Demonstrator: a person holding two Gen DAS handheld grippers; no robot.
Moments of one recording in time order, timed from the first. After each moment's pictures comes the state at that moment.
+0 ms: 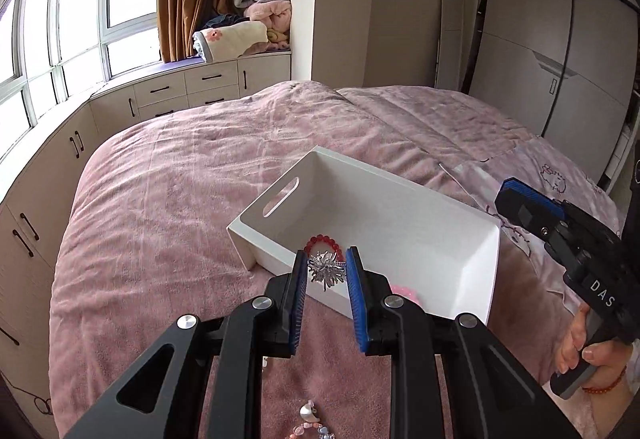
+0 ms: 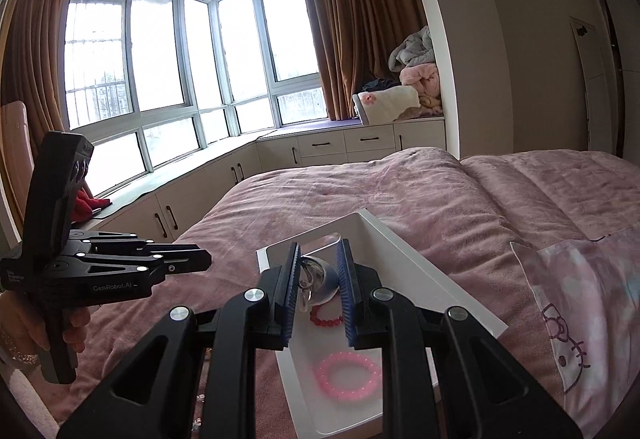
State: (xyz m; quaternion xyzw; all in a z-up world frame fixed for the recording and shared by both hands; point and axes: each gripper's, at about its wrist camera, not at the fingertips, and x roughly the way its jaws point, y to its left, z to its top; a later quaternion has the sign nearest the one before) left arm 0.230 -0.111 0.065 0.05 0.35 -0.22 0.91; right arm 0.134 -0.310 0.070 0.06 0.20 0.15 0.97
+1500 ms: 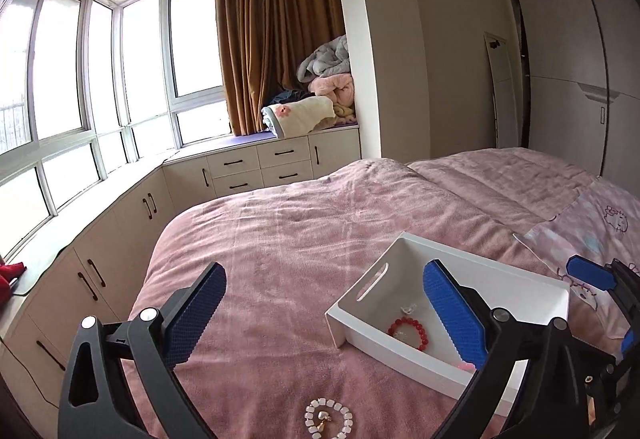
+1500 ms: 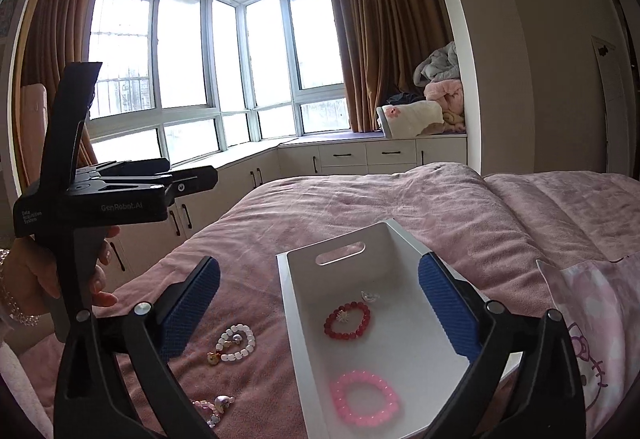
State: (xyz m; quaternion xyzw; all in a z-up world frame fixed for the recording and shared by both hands) left arm 0.223 -0.070 0.102 0.08 0.20 -0.09 0.97; right arm 0.132 -0.279 0.064 0.03 0.16 0.20 0.97
